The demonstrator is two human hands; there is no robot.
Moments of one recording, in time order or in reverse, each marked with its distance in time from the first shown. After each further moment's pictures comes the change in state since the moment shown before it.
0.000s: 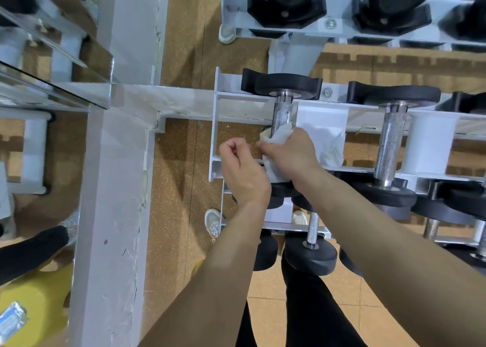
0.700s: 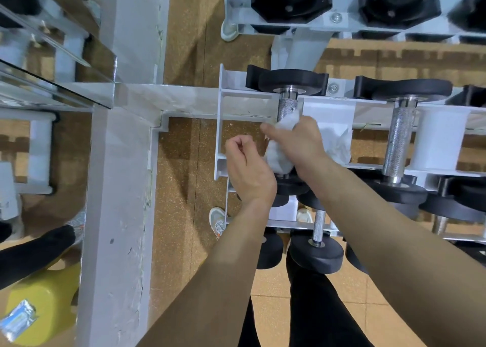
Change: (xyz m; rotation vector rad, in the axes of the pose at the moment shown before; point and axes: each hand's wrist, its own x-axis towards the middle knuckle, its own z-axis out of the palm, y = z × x) left_hand 0.005 -0.002 -0.004 0.065 -0.048 0.014; right_hand 0.010 -0.011 0.005 0.138 0.071 0.041
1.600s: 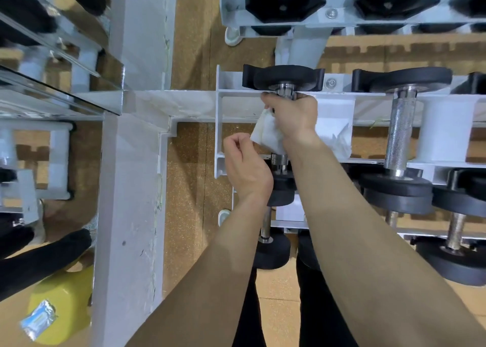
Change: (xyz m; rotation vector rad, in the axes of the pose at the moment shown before) left_hand -0.001 -0.001 0.001 0.027 0.018 0.004; right_hand 0.026 -0.019 0.009 0.306 0.129 0.043
